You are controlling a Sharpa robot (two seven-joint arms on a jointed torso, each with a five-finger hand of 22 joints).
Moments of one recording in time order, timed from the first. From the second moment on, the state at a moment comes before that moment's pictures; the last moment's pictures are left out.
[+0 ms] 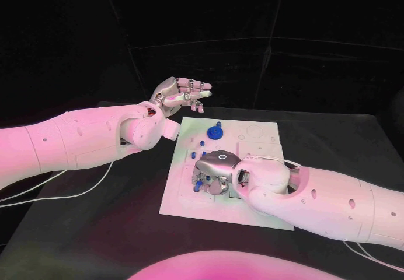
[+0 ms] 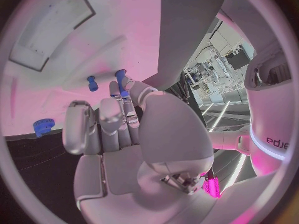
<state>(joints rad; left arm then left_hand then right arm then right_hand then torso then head) 1.29 -0.83 -0.15 1.40 0.00 -0.18 0.51 1.38 -0.08 0.37 -0.06 0.05 1.04 0.18 0.12 0.07 1.08 0.11 0.24 0.08 1.19 0.02 1.03 0.46 0.17 1.15 0.12 0.61 0.73 1.12 -0.46 -0.12 1.59 -1.69 -0.10 -0.17 1.39 -0.06 0.47 -0.04 0.08 1.11 0.14 0.10 0.08 1.19 0.07 0.17 0.07 1.46 -0.01 1.15 0.91 0.08 1.40 0.09 1.39 1.31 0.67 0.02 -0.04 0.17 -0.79</state>
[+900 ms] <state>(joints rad) 1.29 -0.83 -0.15 1.40 0.00 -0.17 0.51 1.38 -0.08 0.37 -0.06 0.05 1.03 0.18 0.12 0.07 1.08 0.11 0.24 0.08 1.19 0.02 1.03 0.46 0.17 1.15 0.12 0.61 0.73 1.12 -0.50 -0.12 1.63 -1.71 -0.17 -0.18 1.31 -0.13 0.37 -0.01 0.06 0.86 0.15 0.06 0.06 1.10 0.09 0.11 0.07 1.47 0.00 1.15 0.89 0.08 1.38 0.11 1.37 1.28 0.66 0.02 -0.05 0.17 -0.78</state>
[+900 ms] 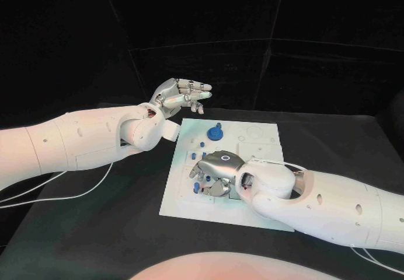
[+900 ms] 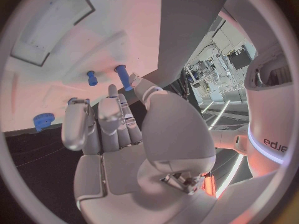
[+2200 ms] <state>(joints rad) 1.29 -0.85 -0.15 1.41 0.00 -0.17 0.51 1.38 -0.08 0.36 -0.06 0.05 1.03 0.18 0.12 0.07 1.08 0.11 0.24 0.08 1.19 0.02 1.03 0.46 0.17 1.15 0.12 0.61 0.73 1.09 -1.04 -0.12 1.90 -1.37 -0.37 -0.54 1.26 -0.08 -0.09 0.29 0.23 0.99 0.11 0.26 0.13 1.34 0.03 1.09 1.07 1.47 -0.04 1.38 1.22 0.03 1.46 0.07 1.51 1.31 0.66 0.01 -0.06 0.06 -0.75</state>
